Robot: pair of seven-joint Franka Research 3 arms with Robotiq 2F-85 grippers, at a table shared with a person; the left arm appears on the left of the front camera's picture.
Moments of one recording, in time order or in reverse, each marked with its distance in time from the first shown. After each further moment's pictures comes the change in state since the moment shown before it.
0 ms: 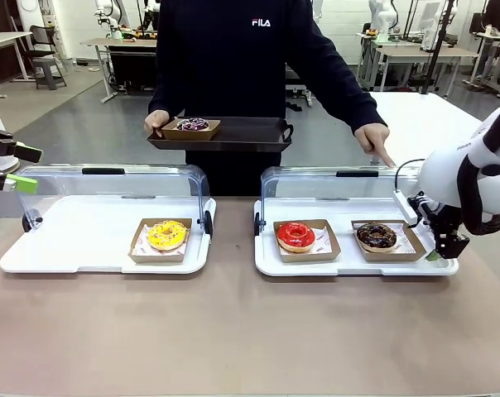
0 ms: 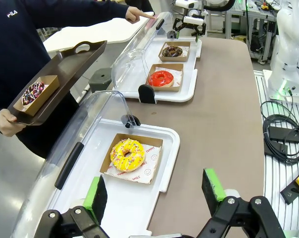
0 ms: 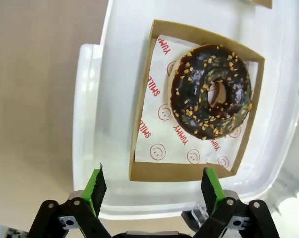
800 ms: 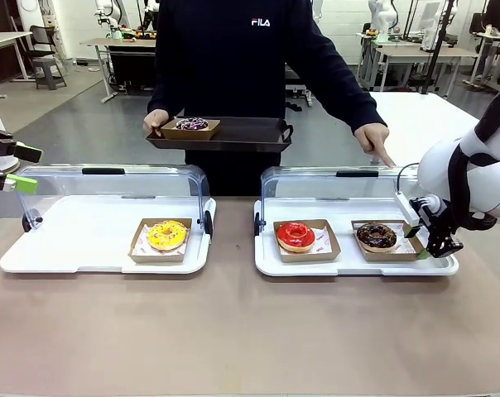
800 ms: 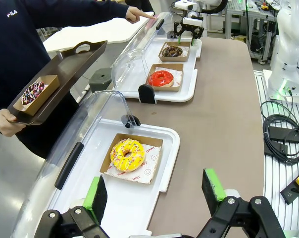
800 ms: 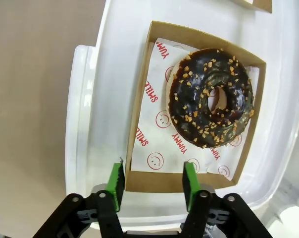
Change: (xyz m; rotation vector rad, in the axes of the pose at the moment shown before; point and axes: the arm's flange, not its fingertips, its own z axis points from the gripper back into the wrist) left arm 0.000 0.000 0.000 0.000 0.000 0.000; right arm -0.008 -0.001 -0.012 -0.006 -0.061 0.007
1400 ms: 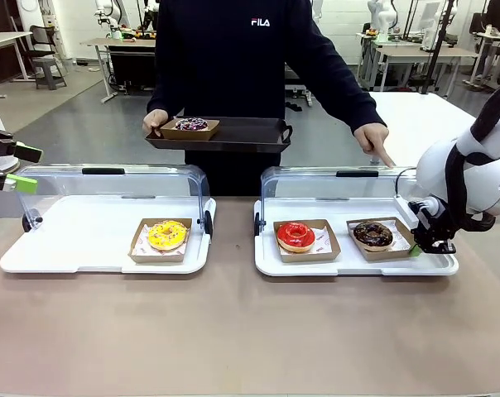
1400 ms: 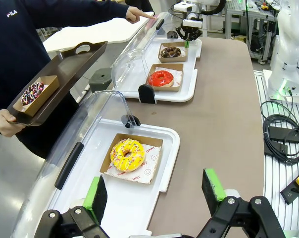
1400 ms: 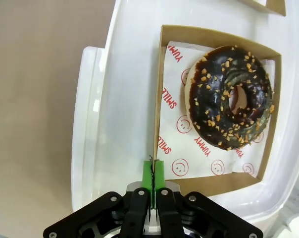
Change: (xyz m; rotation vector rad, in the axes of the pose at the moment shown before) left arm 0.000 0.000 0.000 0.000 0.000 0.000; right arm -0.002 -0.001 -0.010 0.059 -0.027 -0.004
